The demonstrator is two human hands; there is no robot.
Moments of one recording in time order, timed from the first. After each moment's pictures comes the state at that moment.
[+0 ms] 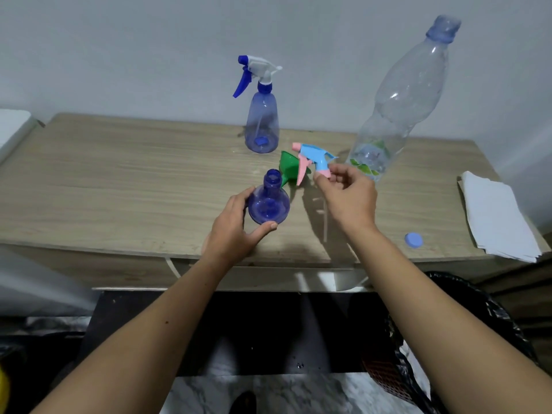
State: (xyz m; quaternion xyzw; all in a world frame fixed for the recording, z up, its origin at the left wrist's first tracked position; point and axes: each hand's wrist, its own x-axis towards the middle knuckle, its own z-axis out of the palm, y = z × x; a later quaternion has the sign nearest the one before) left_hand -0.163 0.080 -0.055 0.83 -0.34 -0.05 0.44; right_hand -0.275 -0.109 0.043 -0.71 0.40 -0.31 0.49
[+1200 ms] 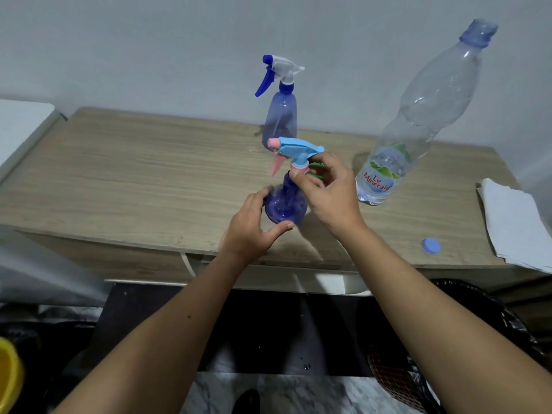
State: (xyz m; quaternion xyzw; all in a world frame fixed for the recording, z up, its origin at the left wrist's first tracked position) left_hand -0.158 0.081 -0.070 0.79 -0.39 -0.01 0.48; right_hand -0.240 -0.070 0.040 -0.75 0.19 -0.30 0.56
